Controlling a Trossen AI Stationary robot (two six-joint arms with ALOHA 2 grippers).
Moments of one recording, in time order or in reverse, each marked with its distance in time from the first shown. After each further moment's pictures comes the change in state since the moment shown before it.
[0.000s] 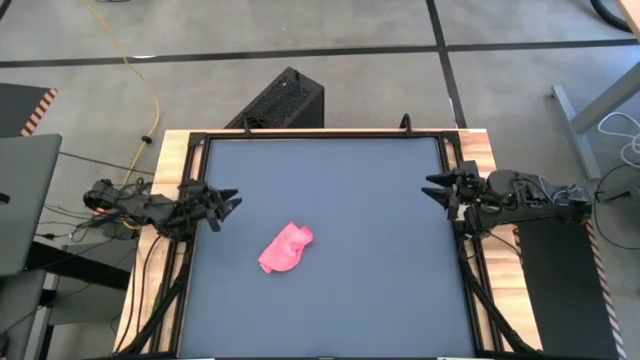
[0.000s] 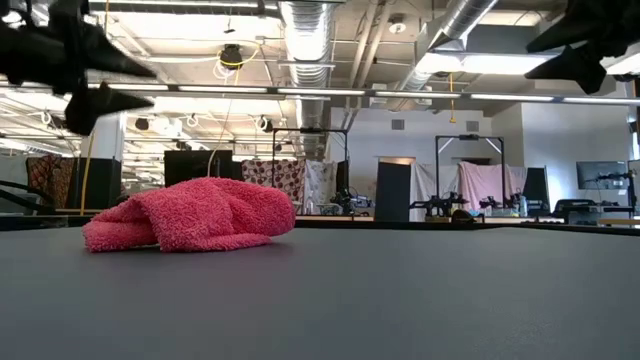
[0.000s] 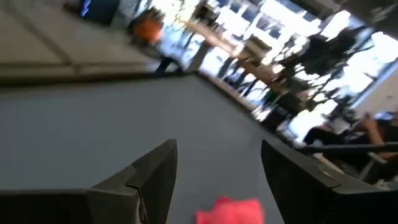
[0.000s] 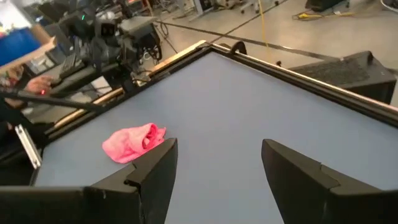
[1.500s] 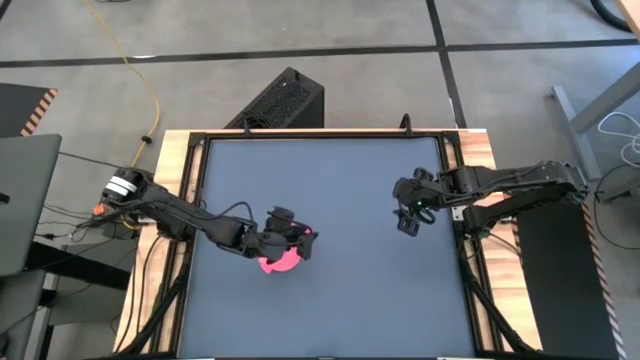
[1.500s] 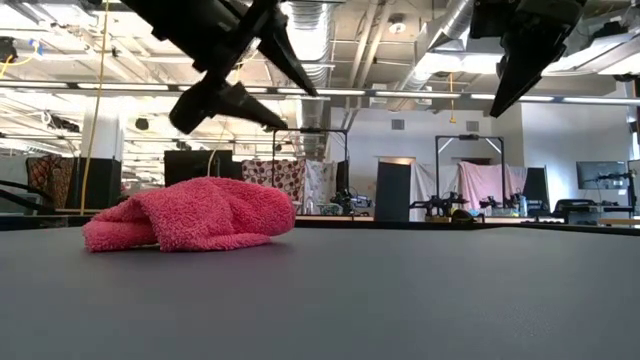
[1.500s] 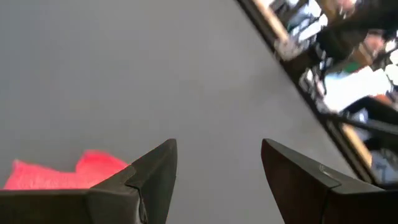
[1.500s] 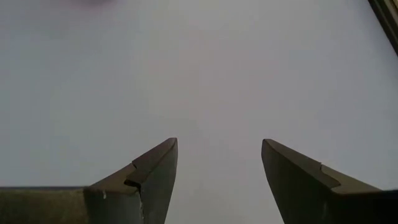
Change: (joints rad) left arm 0.045 1.524 0.721 0.238 0.157 -0.601; right arm -0.009 0.838 0.393 -0.316 -0.161 -0.123
